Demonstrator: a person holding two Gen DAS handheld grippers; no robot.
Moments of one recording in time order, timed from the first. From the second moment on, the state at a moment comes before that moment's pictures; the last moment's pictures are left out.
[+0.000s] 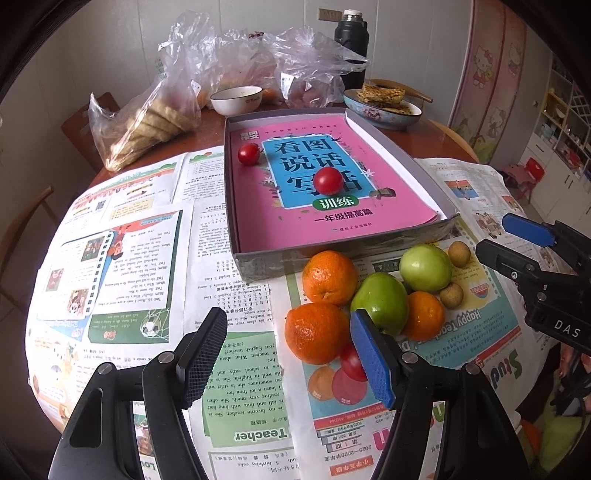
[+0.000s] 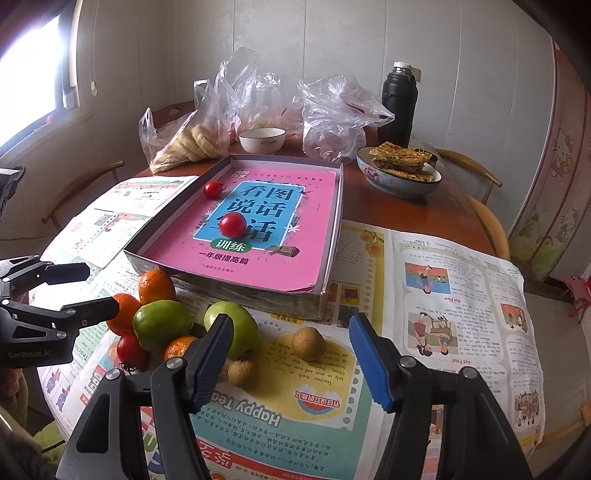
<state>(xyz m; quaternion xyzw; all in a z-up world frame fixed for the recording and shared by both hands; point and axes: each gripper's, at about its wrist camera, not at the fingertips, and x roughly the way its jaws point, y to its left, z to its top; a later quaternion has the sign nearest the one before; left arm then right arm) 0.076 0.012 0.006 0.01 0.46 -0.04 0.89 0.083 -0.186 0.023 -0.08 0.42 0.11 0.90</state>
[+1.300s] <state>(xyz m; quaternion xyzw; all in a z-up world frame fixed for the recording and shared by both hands) 0.084 0.020 -0.016 -0.03 0.49 -0.08 0.87 0.095 -0.207 -0.010 -0.06 0.46 0.10 0.88</state>
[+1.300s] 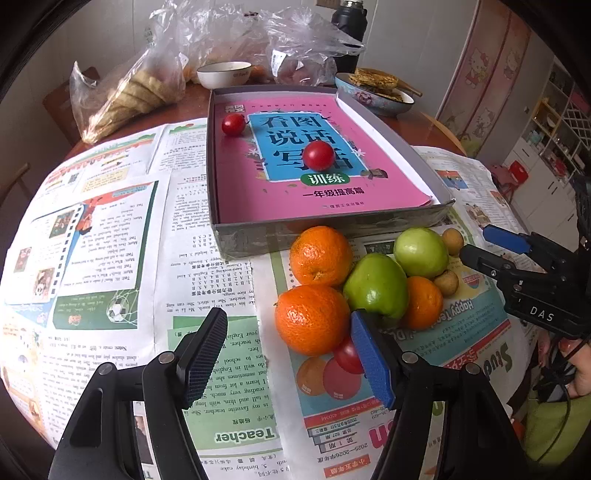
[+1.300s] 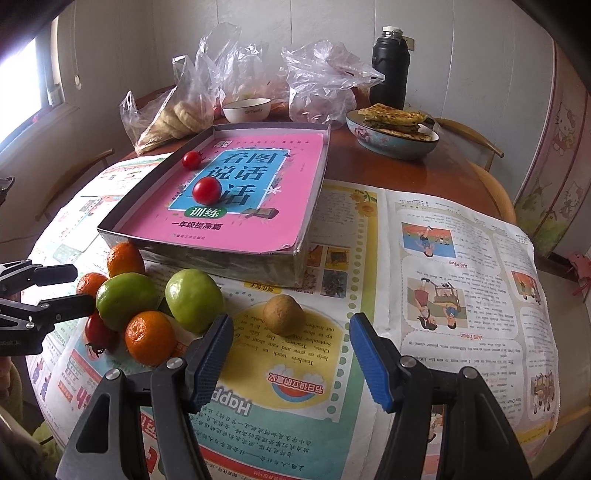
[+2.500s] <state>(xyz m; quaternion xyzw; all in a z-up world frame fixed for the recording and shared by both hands) 0.096 0.020 -0.030 -0.08 0.50 -0.13 0.85 0.114 -0.203 -0.033 -0.05 0.47 0.14 0.87</state>
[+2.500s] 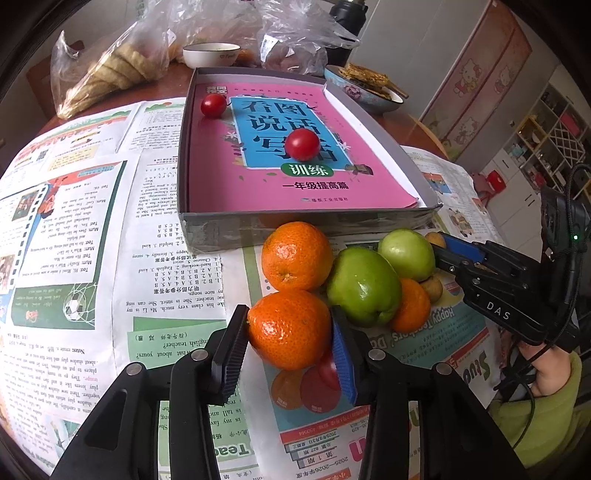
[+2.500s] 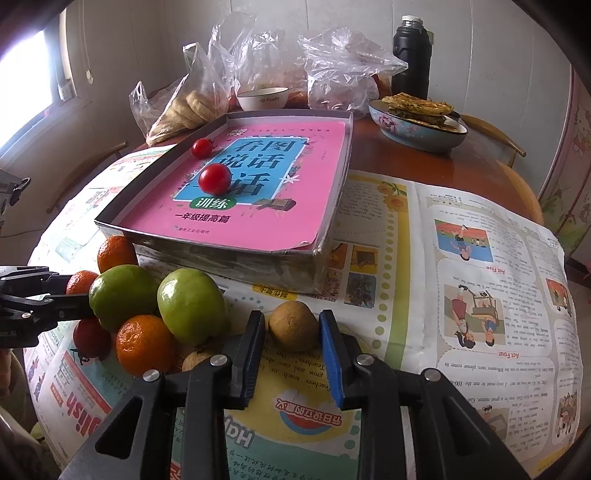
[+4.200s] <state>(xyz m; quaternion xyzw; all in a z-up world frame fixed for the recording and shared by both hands) 0.107 0.033 0.018 -0.08 0.44 -0.09 0.89 0.115 -0.186 0.017 -0.04 0.41 0.19 0.89</state>
